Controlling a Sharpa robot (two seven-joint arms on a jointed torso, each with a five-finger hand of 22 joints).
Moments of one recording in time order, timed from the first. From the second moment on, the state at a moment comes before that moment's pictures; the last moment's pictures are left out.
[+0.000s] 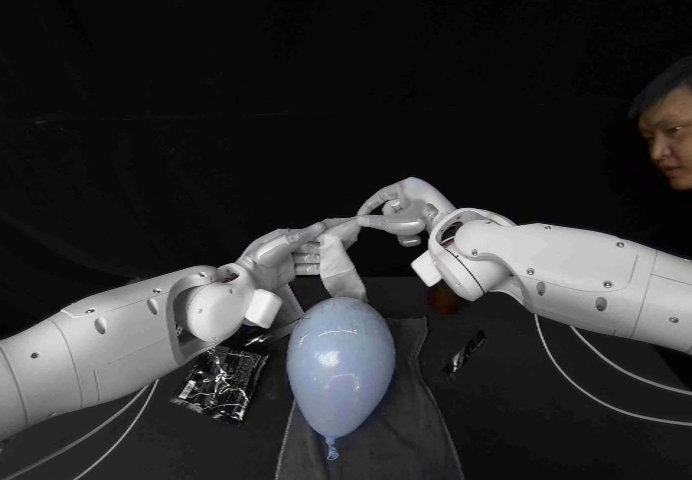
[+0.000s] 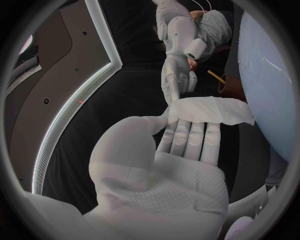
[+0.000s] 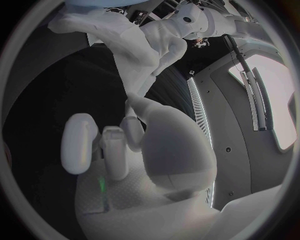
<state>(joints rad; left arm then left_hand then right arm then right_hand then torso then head) 1.32 -0.65 -0.06 1.26 0.09 0.13 0.29 1.20 0.06 0.66 0.20 0.05 0.92 0.19 0.36 0.33 1.16 0.14 0.07 0.07 1.01 0.14 0.07 0.13 0.17 0.93 0.28 0.07 0.07 1.49 -0.64 -0.12 1.37 -0.64 -0.50 0.02 1.34 -0.04 0.49 0.01 0.04 0.98 0.07 0.46 0.47 1.39 0.01 1.27 1.31 1.47 -0.06 1.54 1.31 0.06 1.46 0.05 1.26 1.31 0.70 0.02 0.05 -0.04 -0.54</state>
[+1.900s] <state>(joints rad) 1.32 -0.65 -0.06 1.26 0.09 0.12 0.29 1.20 0.06 0.66 0.20 0.05 0.92 0.19 0.36 0.33 1.16 0.14 0.07 0.07 1.01 0.14 0.07 0.13 0.17 0.93 0.28 0.07 0.07 1.49 -0.64 -0.12 1.38 -0.62 -0.50 0.04 1.34 -0.05 0.50 0.01 0.05 0.98 0.07 0.47 0.47 1.39 0.01 1.27 1.31 1.46 -0.06 1.54 1.31 0.05 1.46 0.05 1.26 1.31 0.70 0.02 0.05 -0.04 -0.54</state>
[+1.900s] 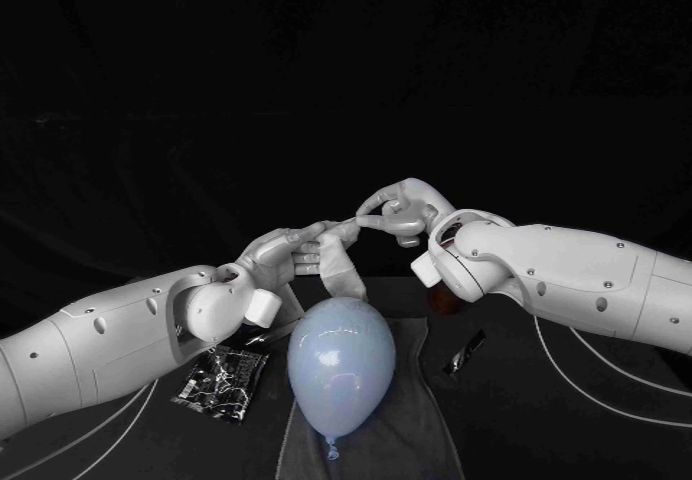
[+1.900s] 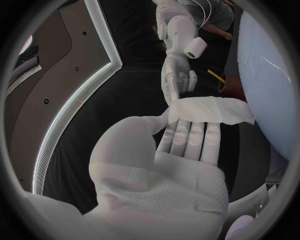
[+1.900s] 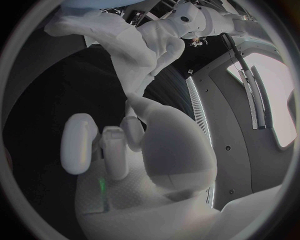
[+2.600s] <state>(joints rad) 1.32 -0.65 -0.06 1.26 0.09 0.12 0.29 1.20 0.06 0.66 0.20 0.05 0.92 0.19 0.36 0.33 1.16 0.14 0.07 0.07 1.01 0.14 0.07 0.13 0.17 0.93 0.28 0.07 0.07 1.49 -0.64 -0.12 1.38 -0.62 -0.50 0.04 1.33 -0.05 0.50 0.01 0.04 0.98 0.07 0.47 0.47 1.39 0.01 1.27 1.31 1.46 -0.05 1.54 1.31 0.05 1.46 0.05 1.26 1.31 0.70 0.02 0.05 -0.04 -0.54</state>
